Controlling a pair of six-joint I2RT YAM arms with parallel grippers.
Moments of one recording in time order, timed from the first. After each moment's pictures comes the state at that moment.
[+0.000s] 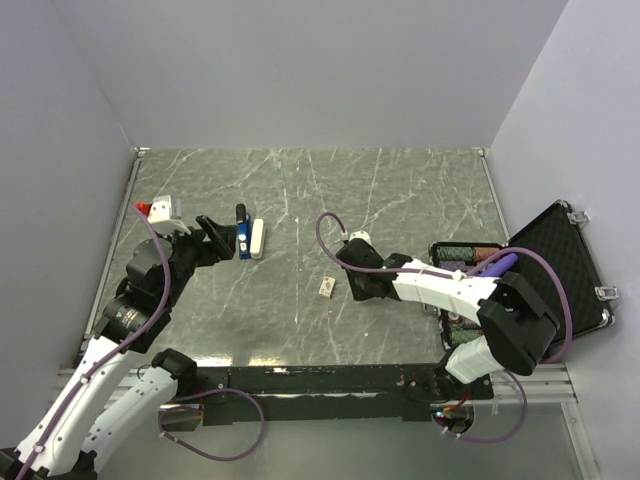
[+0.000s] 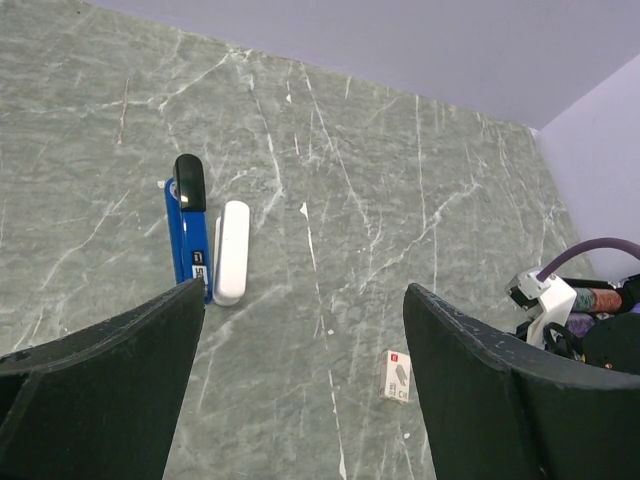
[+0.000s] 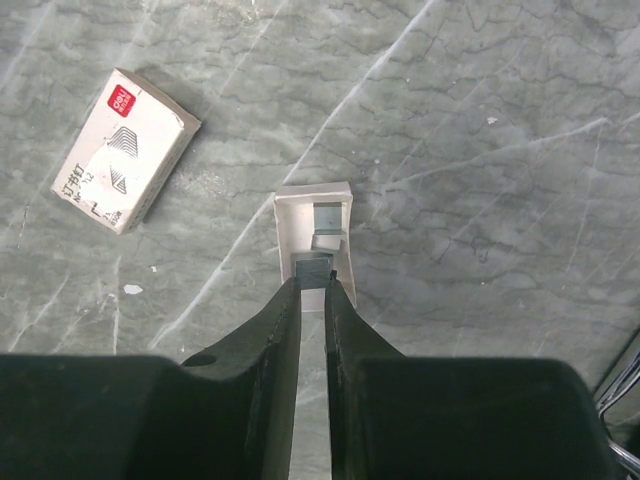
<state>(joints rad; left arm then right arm) -0.46 0.61 0.77 -0.33 -0.23 -0.49 0.81 1.44 0.81 -0.47 0.27 0.44</state>
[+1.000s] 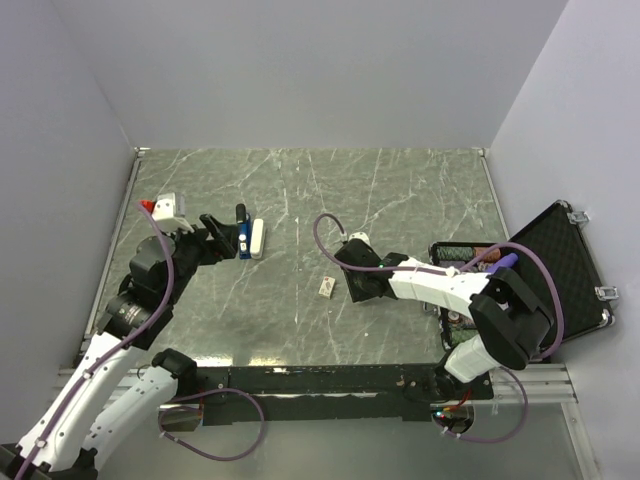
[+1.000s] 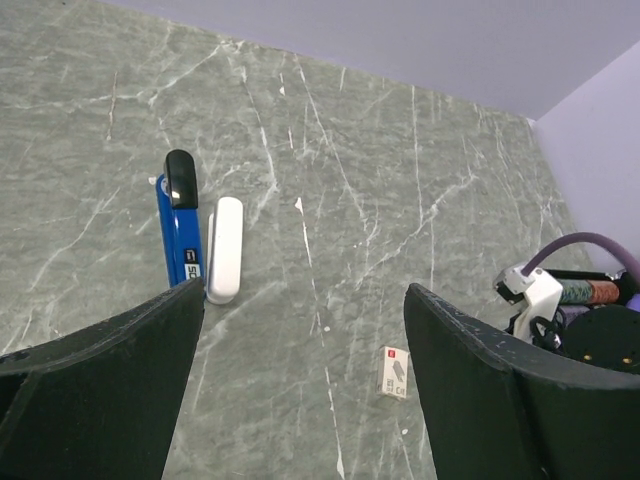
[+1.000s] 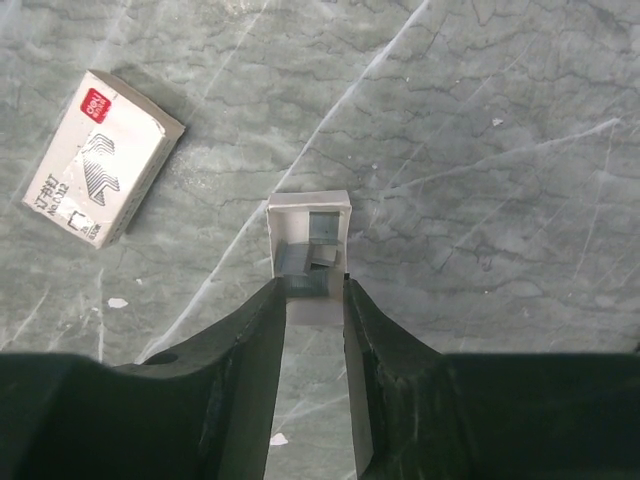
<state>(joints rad) -0.45 0.63 0.77 -0.32 -0.21 -0.49 0.80 1.48 0.81 -0.46 0.26 0.44</state>
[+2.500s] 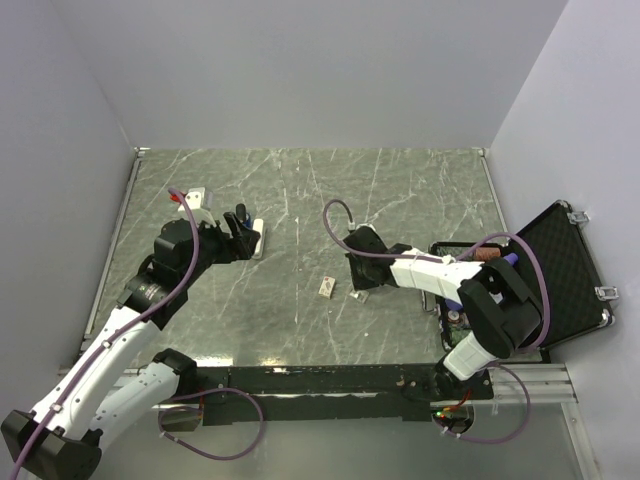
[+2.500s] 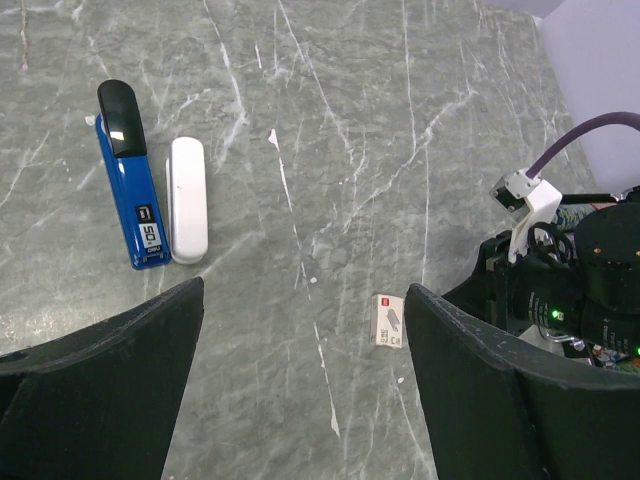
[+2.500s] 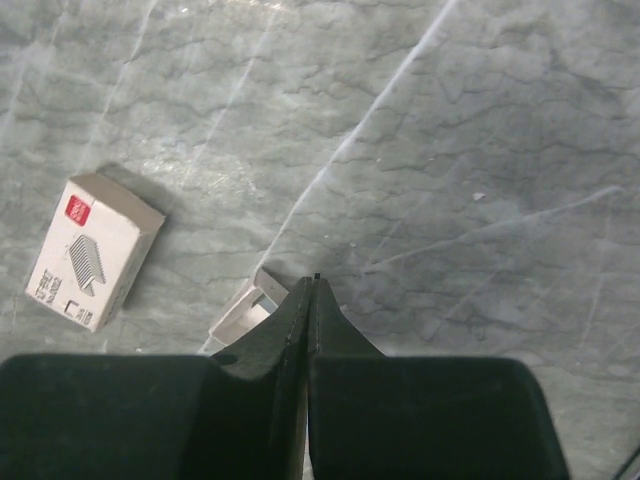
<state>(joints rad) -0.45 0.79 0.77 -0.30 -0.05 -0.49 0.68 1.55 0.83 -0.35 0.16 0.43</state>
